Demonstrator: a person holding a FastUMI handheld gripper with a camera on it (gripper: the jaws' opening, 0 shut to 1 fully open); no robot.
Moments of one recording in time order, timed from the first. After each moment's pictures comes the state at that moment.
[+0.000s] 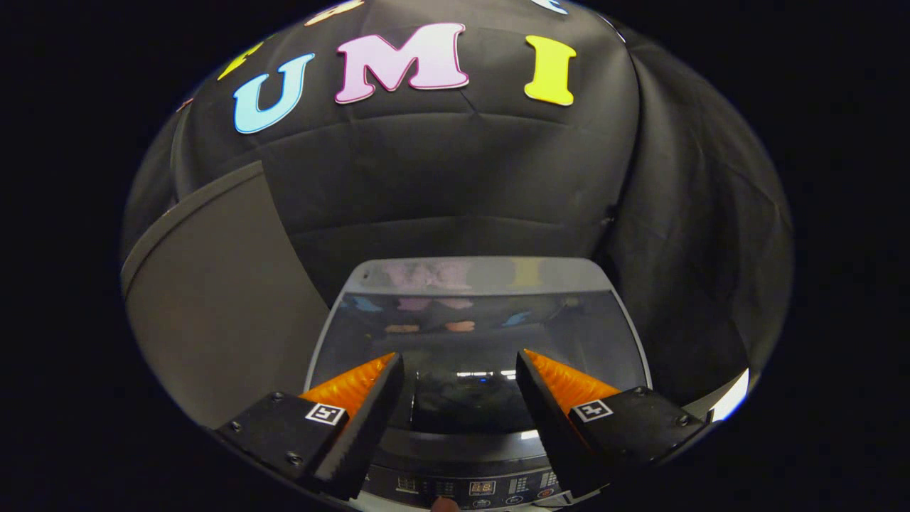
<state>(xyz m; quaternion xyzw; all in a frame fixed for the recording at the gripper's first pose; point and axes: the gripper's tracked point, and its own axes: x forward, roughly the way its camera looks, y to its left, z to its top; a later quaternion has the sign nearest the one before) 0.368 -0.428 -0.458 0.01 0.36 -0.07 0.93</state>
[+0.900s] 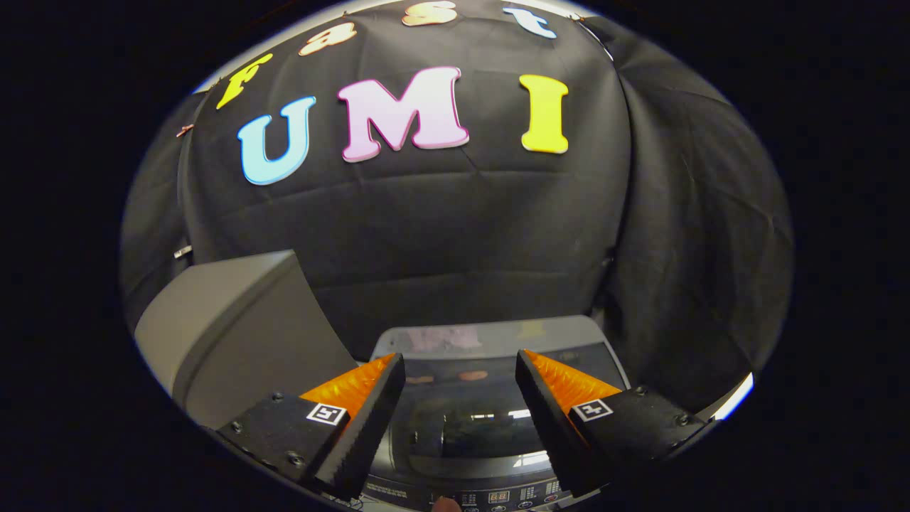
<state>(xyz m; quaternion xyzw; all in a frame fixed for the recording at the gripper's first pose) 0.400 -0.405 -0.314 0.03 0.24 -0.06 0.97</state>
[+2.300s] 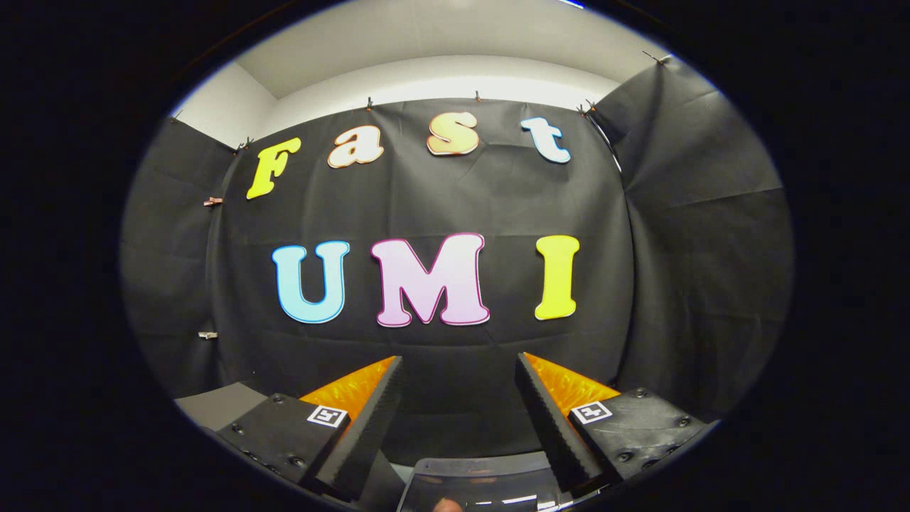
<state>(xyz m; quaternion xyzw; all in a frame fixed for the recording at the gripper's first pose) 0.413 -0.379 -0.055 0.01 -0.02 -0.03 1.00</state>
